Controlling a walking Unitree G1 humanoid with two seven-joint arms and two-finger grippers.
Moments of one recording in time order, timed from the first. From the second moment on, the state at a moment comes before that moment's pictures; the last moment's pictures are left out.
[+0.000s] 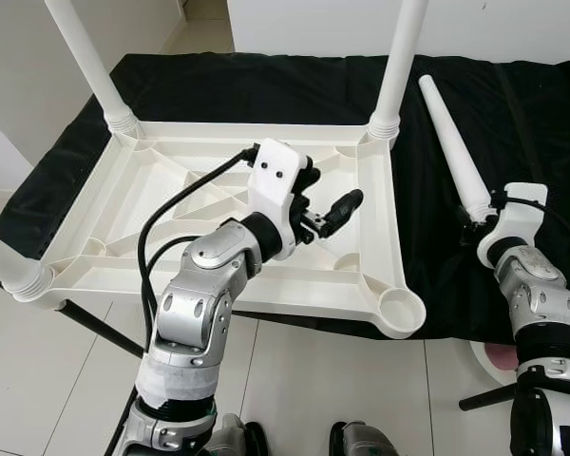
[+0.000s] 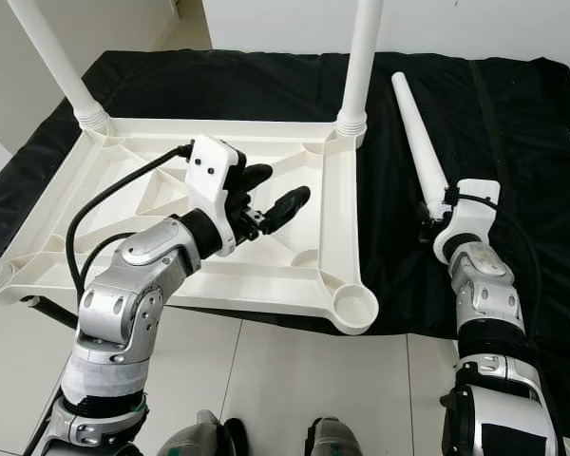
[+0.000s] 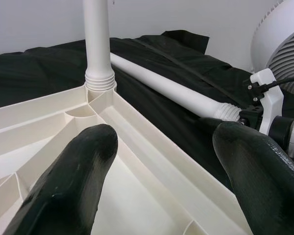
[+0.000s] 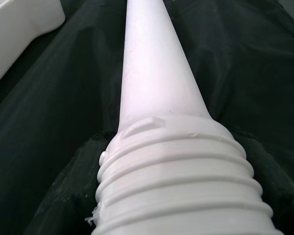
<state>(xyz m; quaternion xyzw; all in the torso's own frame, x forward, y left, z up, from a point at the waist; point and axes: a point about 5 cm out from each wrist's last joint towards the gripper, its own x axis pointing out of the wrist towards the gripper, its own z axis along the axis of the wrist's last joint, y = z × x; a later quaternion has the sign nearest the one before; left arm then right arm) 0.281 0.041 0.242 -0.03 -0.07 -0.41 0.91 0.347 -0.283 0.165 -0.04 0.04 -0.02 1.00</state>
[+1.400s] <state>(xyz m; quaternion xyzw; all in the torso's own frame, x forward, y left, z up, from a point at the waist) 0.298 0.067 0.259 0.01 -0.10 -0.40 0.91 0.314 -0.206 0.311 -0.01 -0.41 0.06 0.91</state>
